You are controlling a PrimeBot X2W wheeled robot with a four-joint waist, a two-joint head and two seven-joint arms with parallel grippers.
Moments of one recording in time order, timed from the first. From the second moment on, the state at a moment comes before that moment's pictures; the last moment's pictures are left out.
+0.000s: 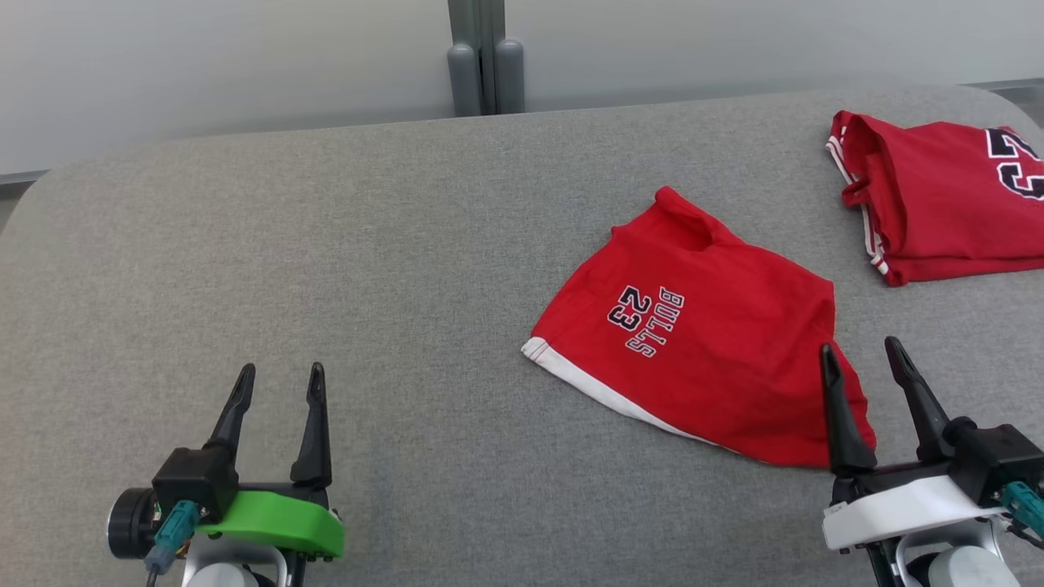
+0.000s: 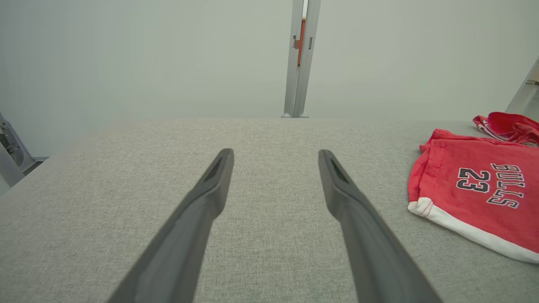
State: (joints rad) left arm -0.08 0.05 -0.03 0.25 -0.16 -0.12 -0.26; right arm 0.03 -0.13 0.01 0.04 0.21 0.13 -0.26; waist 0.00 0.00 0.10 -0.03
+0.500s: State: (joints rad) left arm -0.34 0.06 -0.27 0.41 -0.12 -0.13 -0.26; right arm -0.03 -0.12 0.06 0.03 0.20 0.13 -0.26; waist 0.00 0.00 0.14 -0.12
